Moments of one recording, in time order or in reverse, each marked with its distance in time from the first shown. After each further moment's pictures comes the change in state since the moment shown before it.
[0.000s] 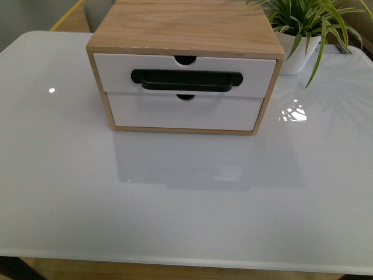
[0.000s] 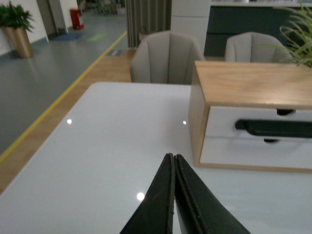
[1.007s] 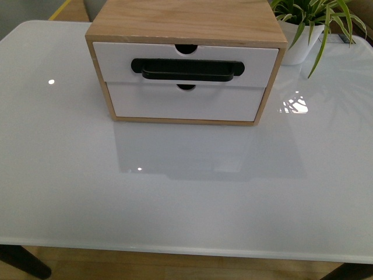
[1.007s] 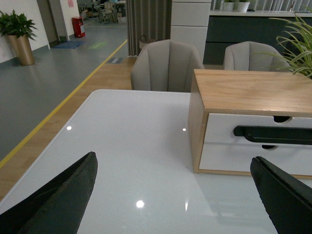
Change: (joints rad) left arm 0.000 -0.072 0.000 -0.042 0.000 0.000; right arm 0.000 -0.001 0.000 -0.001 0.000 0.000
